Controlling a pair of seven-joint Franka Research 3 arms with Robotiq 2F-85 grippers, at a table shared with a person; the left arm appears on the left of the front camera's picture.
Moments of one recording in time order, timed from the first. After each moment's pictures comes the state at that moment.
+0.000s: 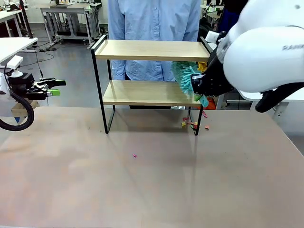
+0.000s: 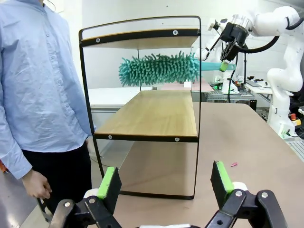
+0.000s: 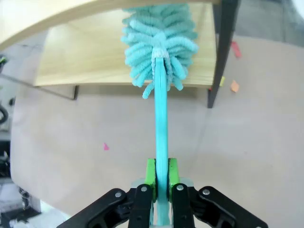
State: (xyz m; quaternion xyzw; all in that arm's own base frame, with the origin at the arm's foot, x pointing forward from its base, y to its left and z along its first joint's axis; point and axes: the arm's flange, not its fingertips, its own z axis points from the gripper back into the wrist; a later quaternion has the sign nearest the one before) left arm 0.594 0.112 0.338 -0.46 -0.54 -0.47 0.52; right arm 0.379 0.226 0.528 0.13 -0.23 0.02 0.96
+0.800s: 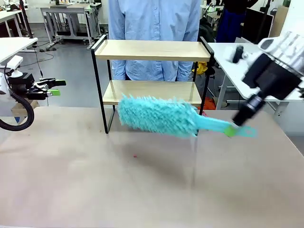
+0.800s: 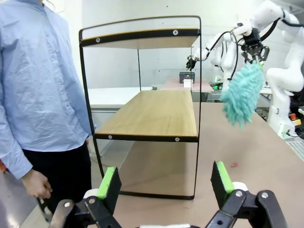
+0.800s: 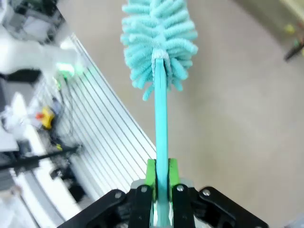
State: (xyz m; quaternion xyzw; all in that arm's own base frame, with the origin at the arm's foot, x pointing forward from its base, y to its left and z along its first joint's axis) left arm 0.594 0.113 0.338 -0.46 -0.54 -0.47 0.52; right arm 0.290 0.146 0.533 0.20 -0.05 0.39 0.90
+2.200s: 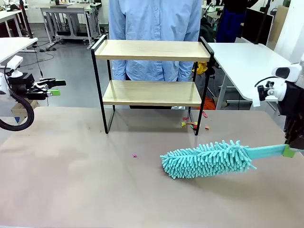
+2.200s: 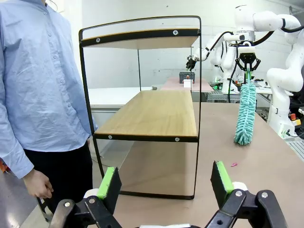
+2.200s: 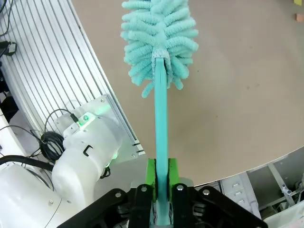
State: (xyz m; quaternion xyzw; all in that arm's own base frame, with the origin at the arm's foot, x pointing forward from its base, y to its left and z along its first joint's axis) left arm 0.594 0.113 0.338 -0.46 -0.54 -0.47 0.52; right arm 0.288 0.079 0.500 0.01 0.05 0.55 0.83
